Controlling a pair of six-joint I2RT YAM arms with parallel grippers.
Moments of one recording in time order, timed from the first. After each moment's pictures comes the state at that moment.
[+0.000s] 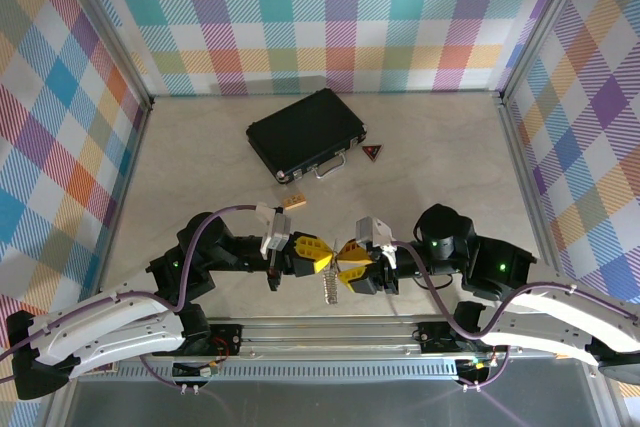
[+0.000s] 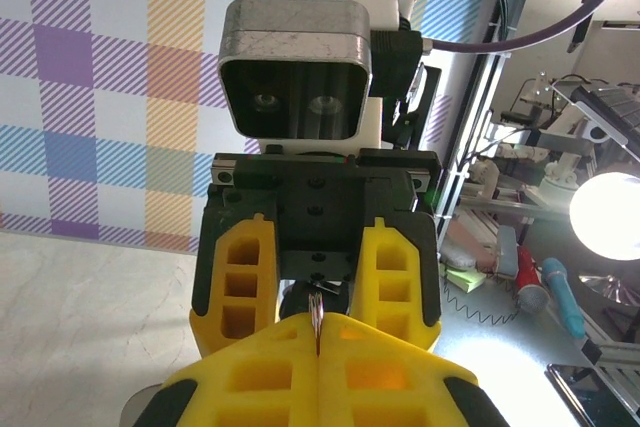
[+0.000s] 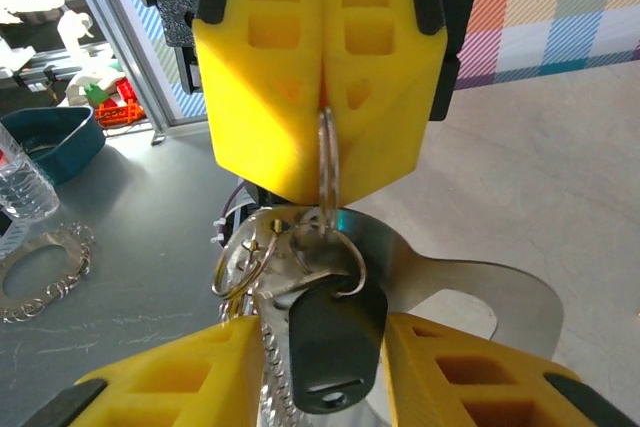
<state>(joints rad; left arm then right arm) -1.05 0.76 0.71 0.14 0.55 -0.20 1.16 0.76 0.91 -0.46 -0.39 0.00</state>
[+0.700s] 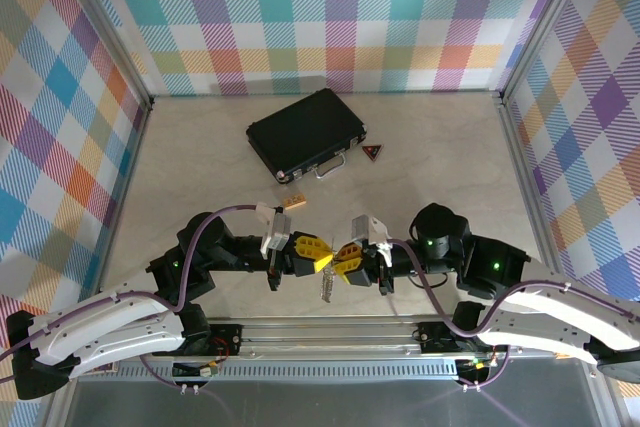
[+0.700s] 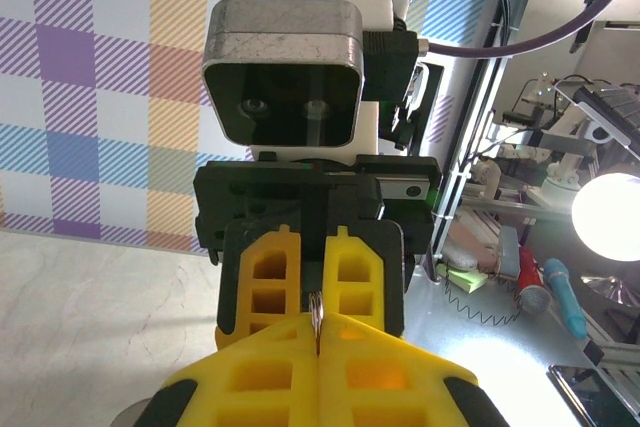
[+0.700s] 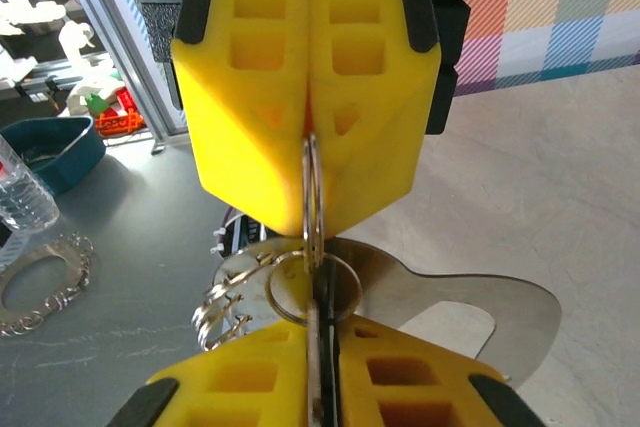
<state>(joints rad) -1.05 0.76 0.71 0.14 0.54 -0.20 1.16 0.78 0.90 -0.42 -0.39 0.02</state>
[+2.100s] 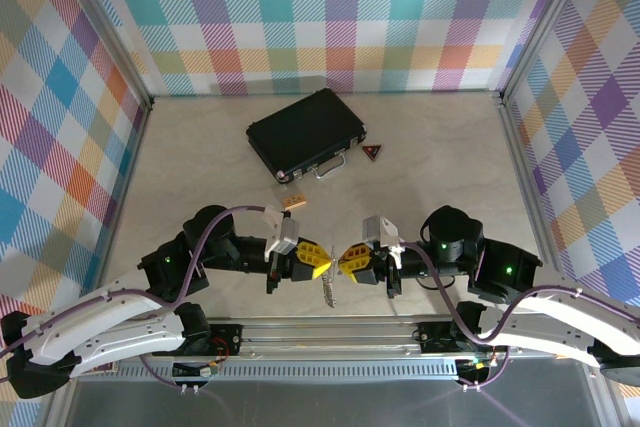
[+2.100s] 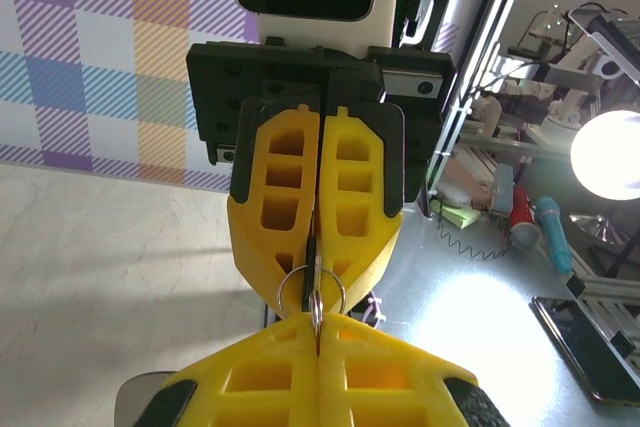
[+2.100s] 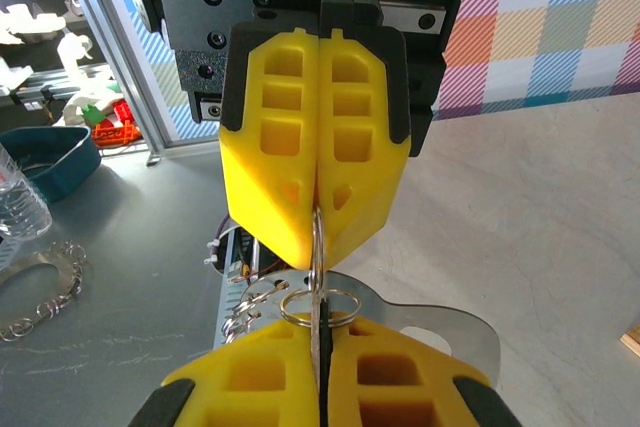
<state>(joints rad) -1.05 0.77 0.82 -0.15 0.58 -0.11 1.16 0.72 0.90 -0.43 -0.37 0.00</state>
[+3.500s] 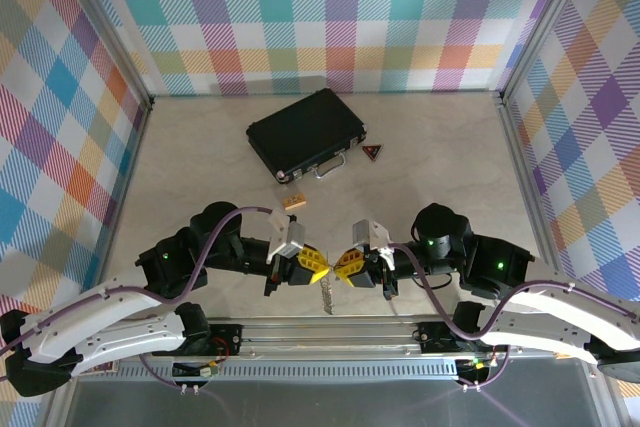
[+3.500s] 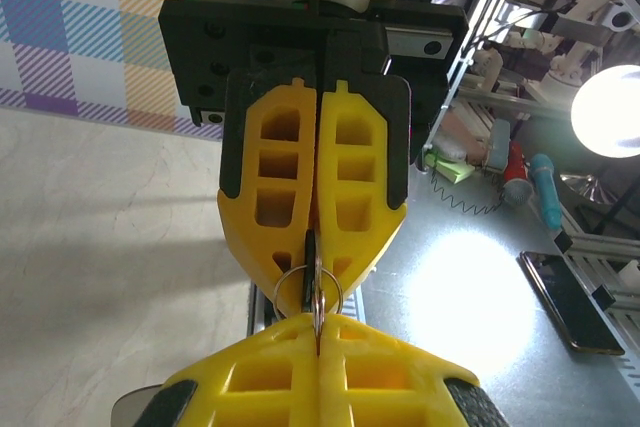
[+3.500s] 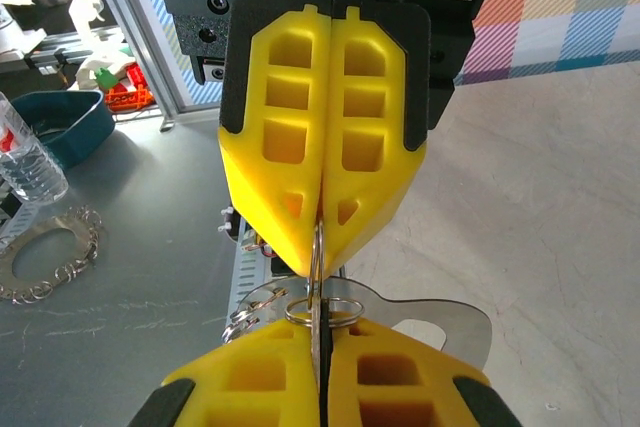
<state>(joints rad) -1.05 0.80 0.87 -0.32 0.59 -0.07 1.17 0.78 0.92 -0.49 -0.41 -0.03</state>
